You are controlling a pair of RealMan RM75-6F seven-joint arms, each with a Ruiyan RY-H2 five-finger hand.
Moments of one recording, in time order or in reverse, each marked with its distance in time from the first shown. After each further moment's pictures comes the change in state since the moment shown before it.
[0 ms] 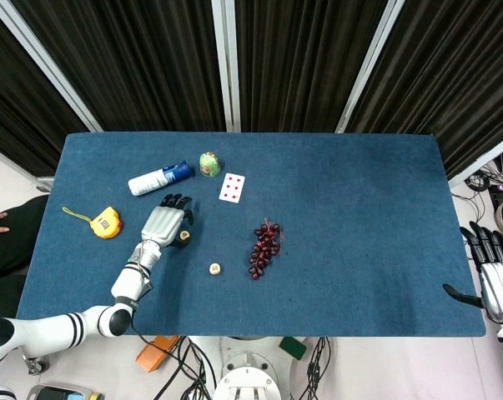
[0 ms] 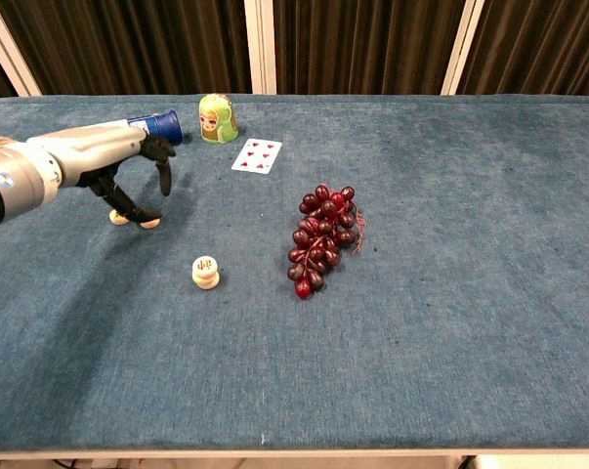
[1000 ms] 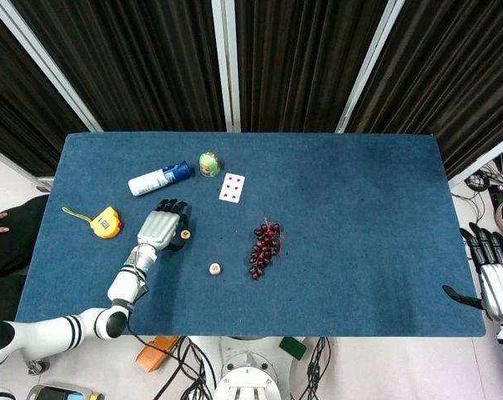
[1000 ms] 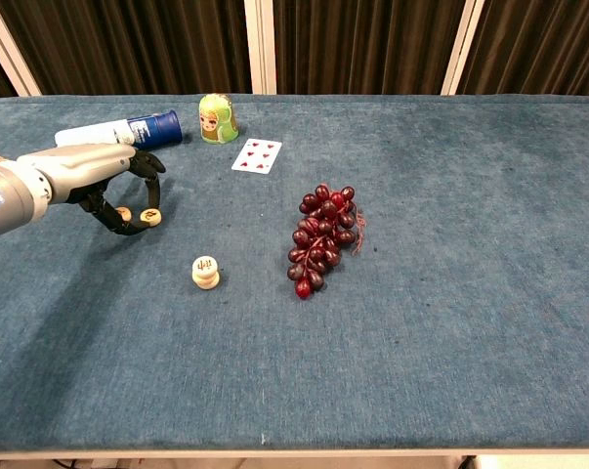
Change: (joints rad) left arm 0.023 -0.007 0.024 0.038 0.034 -0.007 -0.053; right arm -0.006 0.004 -0.004 -0.011 -0.004 0.009 -0.008
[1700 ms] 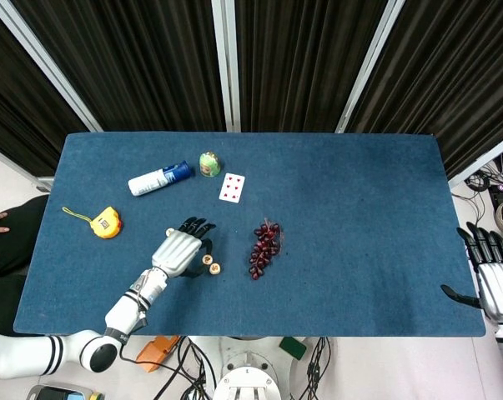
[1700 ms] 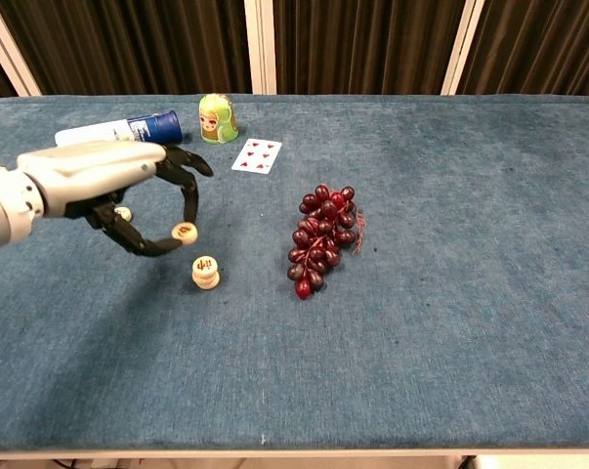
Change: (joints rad) left arm 0.037 0.117 0.081 -0.351 0.206 0.093 0.049; right arm 0.006 -0.003 0.000 0.002 -0.002 -0.009 -0.001
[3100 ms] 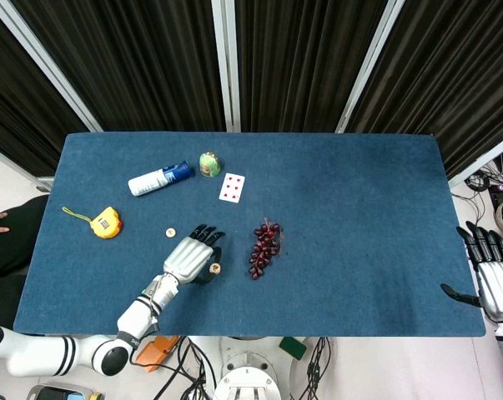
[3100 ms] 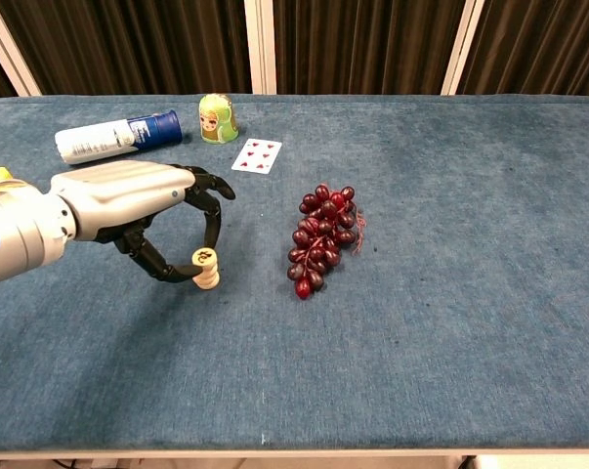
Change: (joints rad) left arm -0.031 -0.059 0.012 -0.012 -0.078 0.008 0.127; right arm 0.007 -0.005 0.002 0.017 0.003 -0.010 0.017
